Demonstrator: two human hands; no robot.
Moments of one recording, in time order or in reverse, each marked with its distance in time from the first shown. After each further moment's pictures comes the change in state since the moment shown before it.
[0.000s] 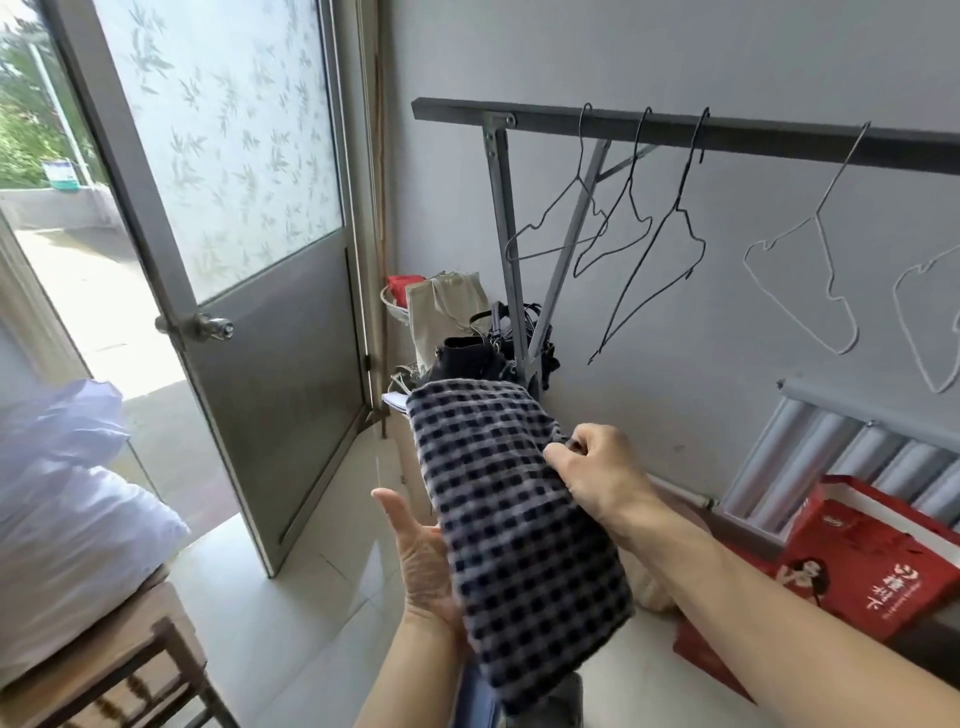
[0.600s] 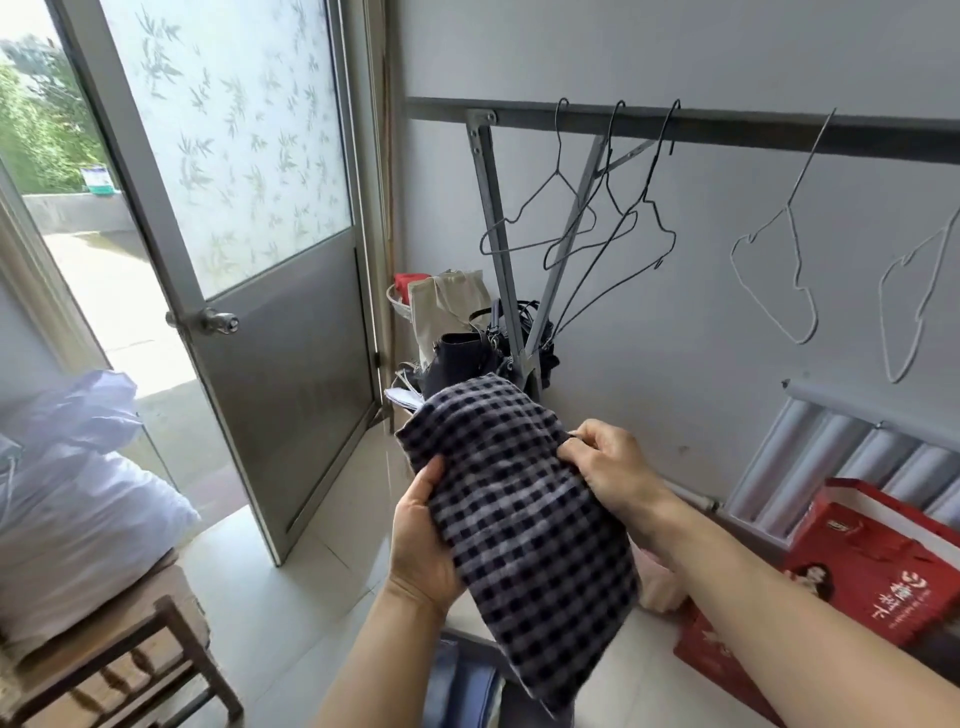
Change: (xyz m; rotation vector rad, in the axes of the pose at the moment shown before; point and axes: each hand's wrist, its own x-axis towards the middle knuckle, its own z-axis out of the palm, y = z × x) left_hand 0.010 -0.020 0.054 0.193 0.400 0.090; right_hand 0.009 0.043 -0.043 0.174 -0.169 -0.008
